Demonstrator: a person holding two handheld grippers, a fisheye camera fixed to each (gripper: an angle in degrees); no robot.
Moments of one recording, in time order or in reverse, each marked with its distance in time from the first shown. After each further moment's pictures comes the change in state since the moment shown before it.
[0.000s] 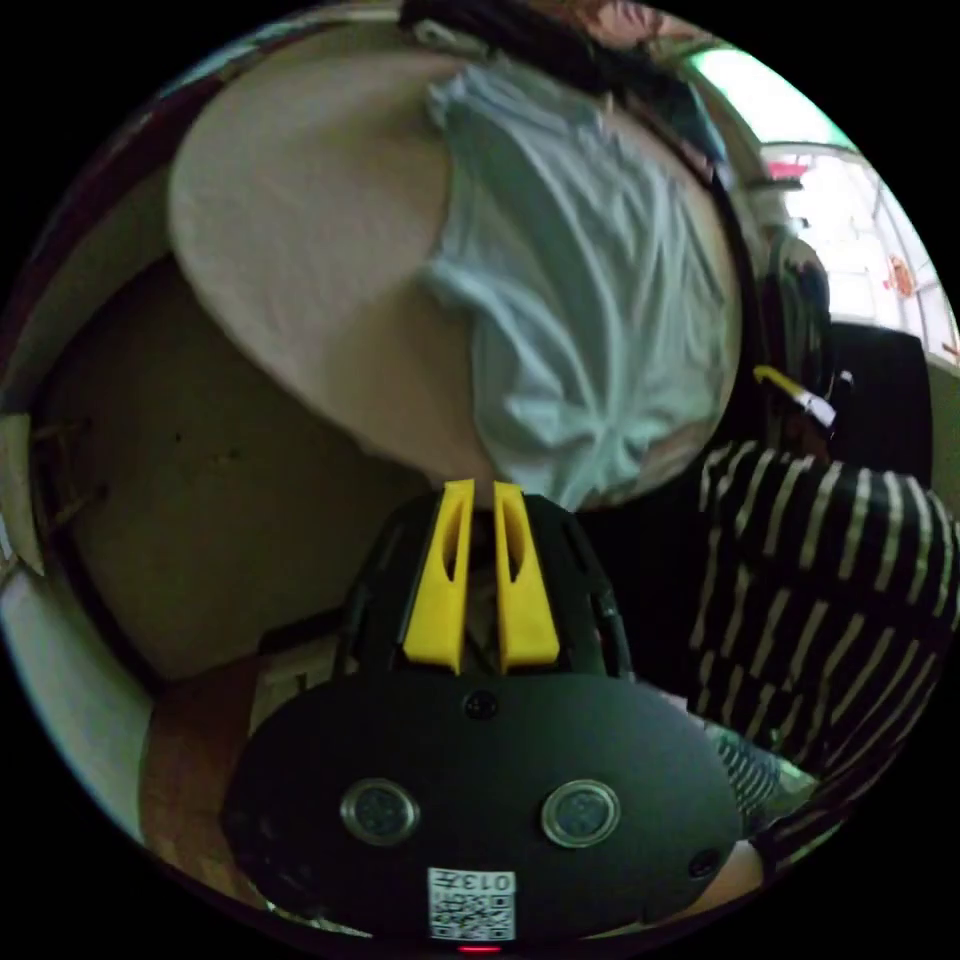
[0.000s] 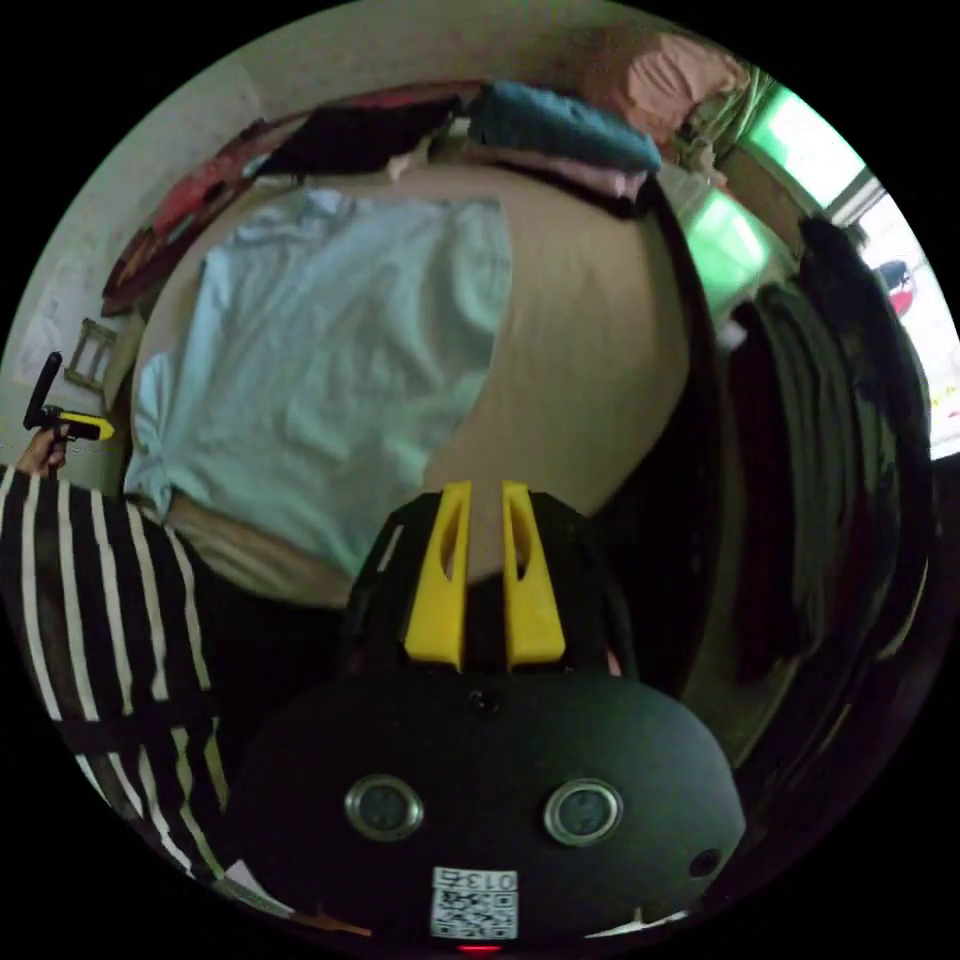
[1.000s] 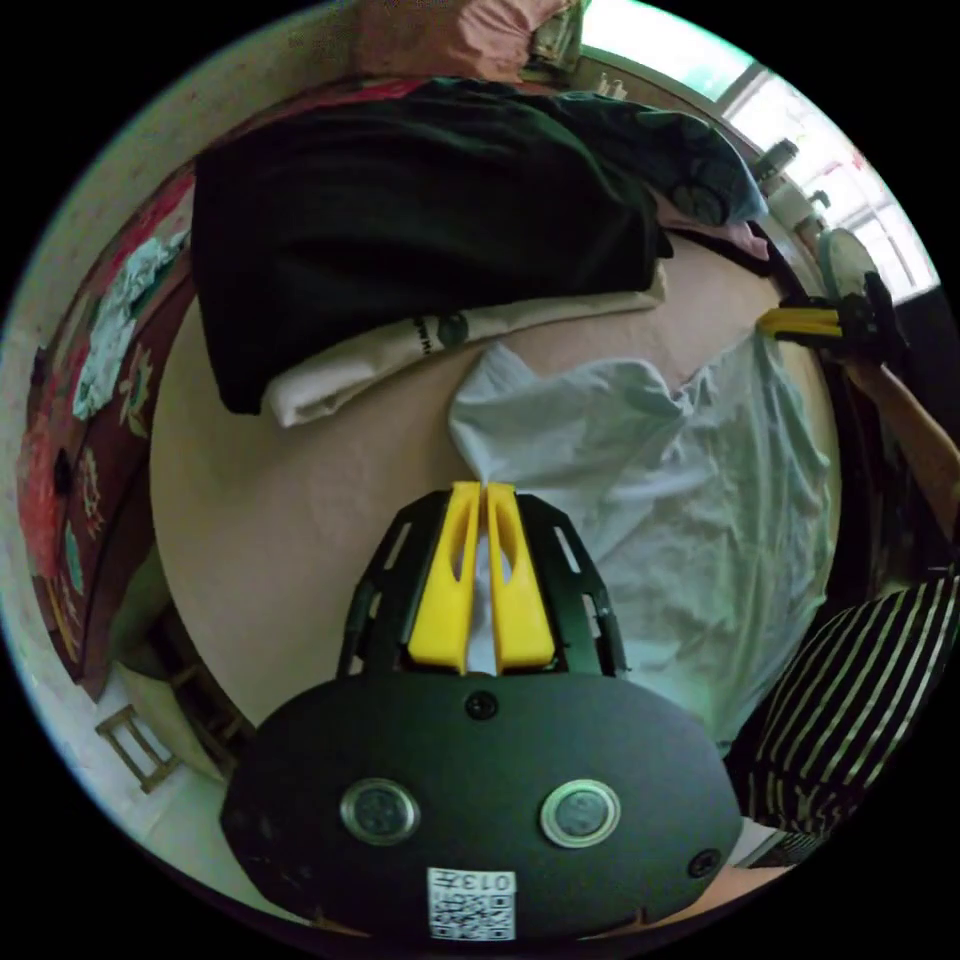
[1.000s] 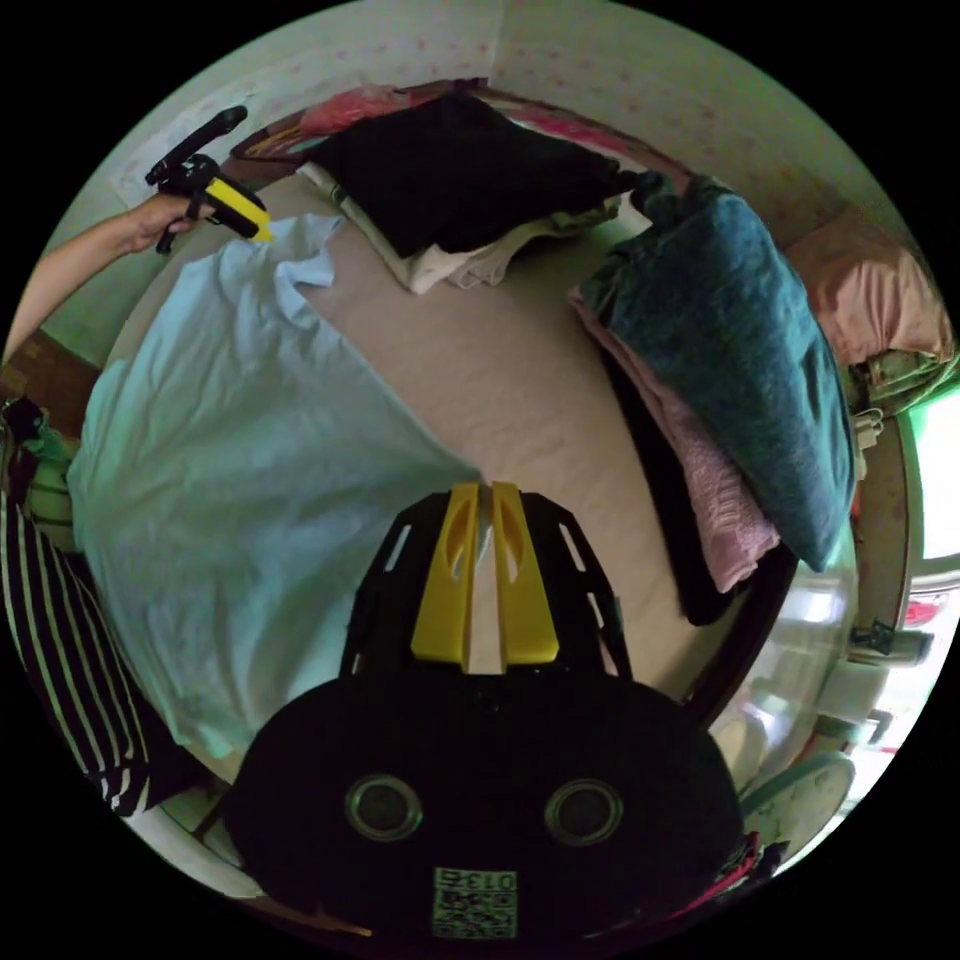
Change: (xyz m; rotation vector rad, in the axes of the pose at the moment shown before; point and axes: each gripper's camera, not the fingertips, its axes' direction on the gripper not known) left arm 0.090 -0.250 -0.023 0.144 -0.363 0.324; right arm -0.024 -0.287 0.055 0.087 0.004 -0.580
